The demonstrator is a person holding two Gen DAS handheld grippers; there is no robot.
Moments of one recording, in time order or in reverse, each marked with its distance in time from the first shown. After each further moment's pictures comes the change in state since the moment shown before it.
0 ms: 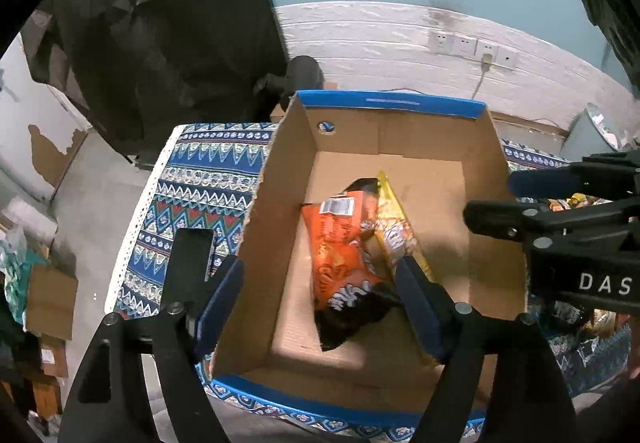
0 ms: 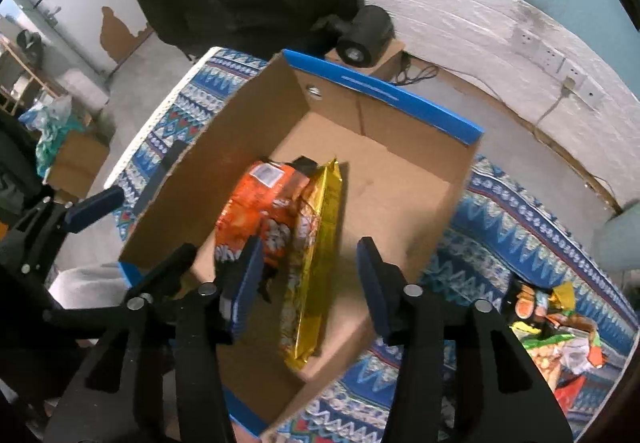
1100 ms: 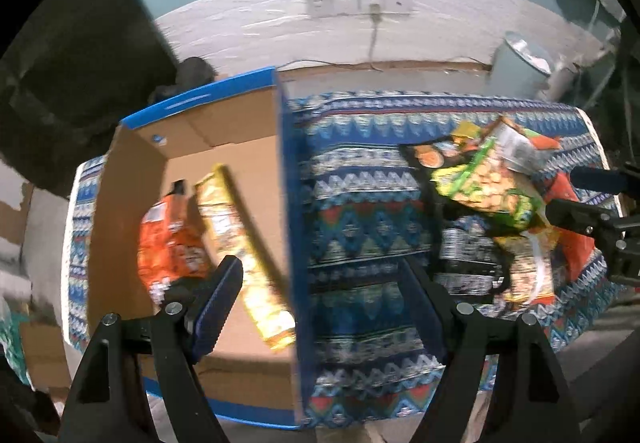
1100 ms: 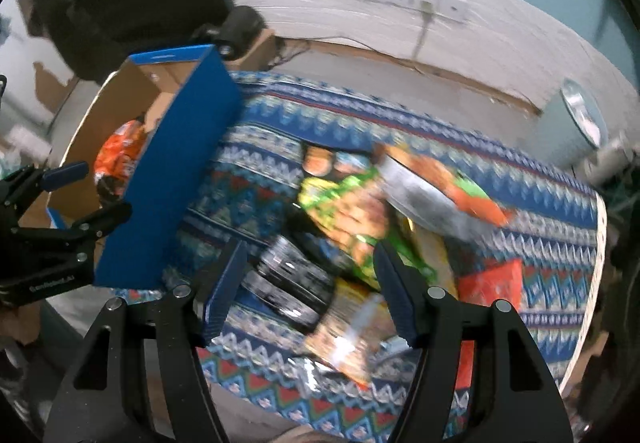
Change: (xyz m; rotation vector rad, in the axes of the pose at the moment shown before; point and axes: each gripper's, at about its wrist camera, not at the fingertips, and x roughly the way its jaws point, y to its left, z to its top) left arm -0.011 -0.171 -0.008 0.241 0.093 -0.164; right arm -0.098 -0.171 -0.155 0.259 -0.040 -0.168
